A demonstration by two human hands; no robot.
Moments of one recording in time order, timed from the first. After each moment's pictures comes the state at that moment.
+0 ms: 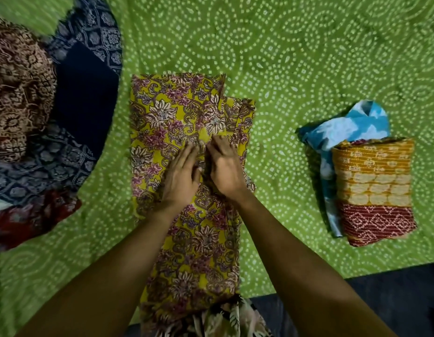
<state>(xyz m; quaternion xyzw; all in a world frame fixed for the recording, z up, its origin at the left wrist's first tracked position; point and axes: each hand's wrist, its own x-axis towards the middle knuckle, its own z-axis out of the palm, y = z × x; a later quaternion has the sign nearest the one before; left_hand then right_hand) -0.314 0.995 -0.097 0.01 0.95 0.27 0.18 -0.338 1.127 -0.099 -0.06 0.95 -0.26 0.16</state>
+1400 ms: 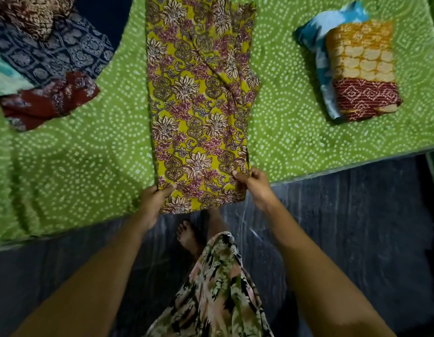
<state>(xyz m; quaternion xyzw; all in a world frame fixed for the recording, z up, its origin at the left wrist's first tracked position) 0.010 0.909 -0.070 -0.42 0.64 0.56 0.31 -0.007 1.146 -0.080 0.38 0.60 -0.66 0.24</state>
